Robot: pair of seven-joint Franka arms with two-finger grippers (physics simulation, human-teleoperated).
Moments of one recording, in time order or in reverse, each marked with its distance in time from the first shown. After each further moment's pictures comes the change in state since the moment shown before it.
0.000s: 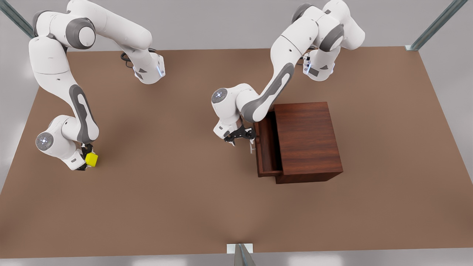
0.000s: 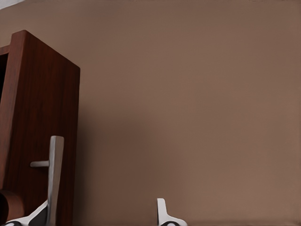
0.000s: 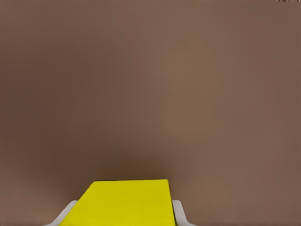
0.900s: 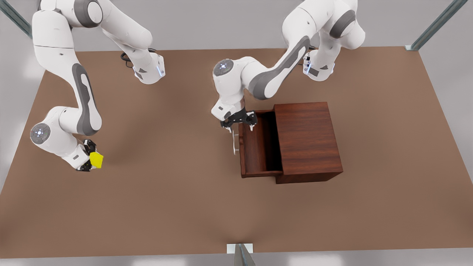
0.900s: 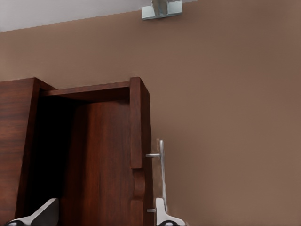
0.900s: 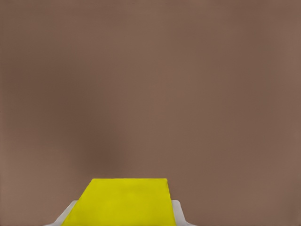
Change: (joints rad) left arm 0.077 -0.231 -0.031 0.056 -0.123 -0.168 0.081; right arm 0.012 -0.224 0.184 0.012 0.082 -0.192 -0.021
